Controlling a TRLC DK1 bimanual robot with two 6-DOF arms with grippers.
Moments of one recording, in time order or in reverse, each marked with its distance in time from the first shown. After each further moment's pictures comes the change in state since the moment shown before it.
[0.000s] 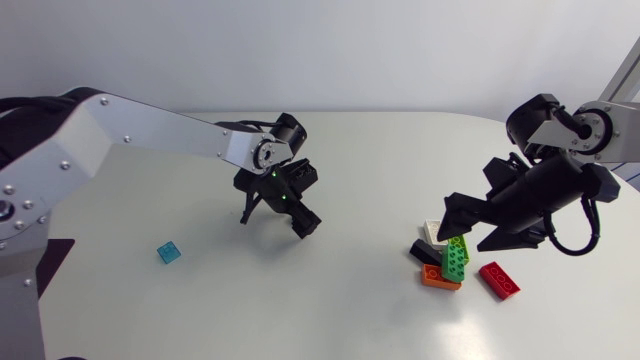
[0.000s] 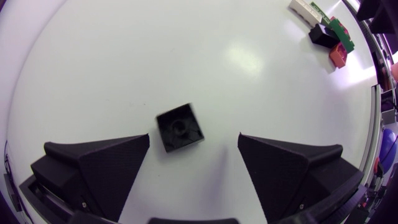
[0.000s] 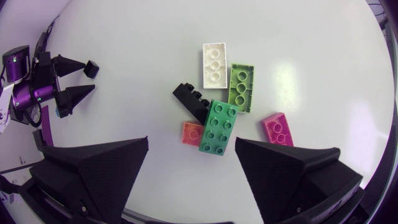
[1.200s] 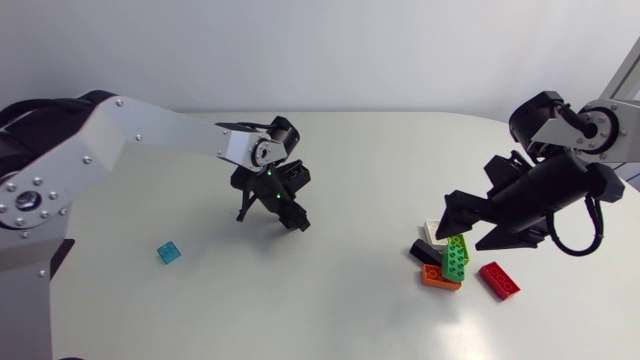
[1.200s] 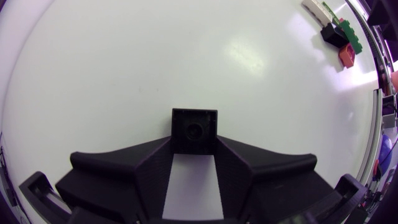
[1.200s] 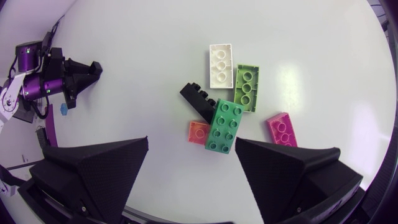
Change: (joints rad) left arm 0.049 0.037 0.020 -0.035 0.012 0.009; right arm 0.002 -0.021 -0.002 -0.005 -0.026 0.000
